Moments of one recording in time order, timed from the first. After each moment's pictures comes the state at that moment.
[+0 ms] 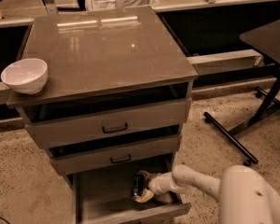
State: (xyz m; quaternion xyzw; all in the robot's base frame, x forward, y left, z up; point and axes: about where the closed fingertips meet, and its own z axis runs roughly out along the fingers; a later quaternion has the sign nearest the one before) arm 0.551 -0.003 0.200 -0.62 0.64 0.27 0.37
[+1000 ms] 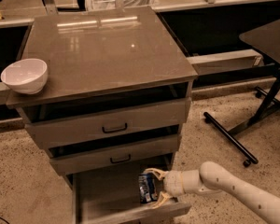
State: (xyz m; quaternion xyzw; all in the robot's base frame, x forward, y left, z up) arm 0.468 -0.040 0.408 -0.68 0.49 0.27 0.48
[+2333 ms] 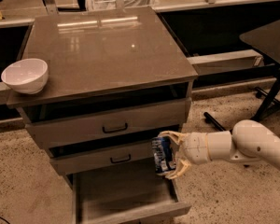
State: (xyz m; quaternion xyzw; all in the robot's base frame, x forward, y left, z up) arm 0.481 -0.087 0.647 -0.71 0.48 0.17 0.47
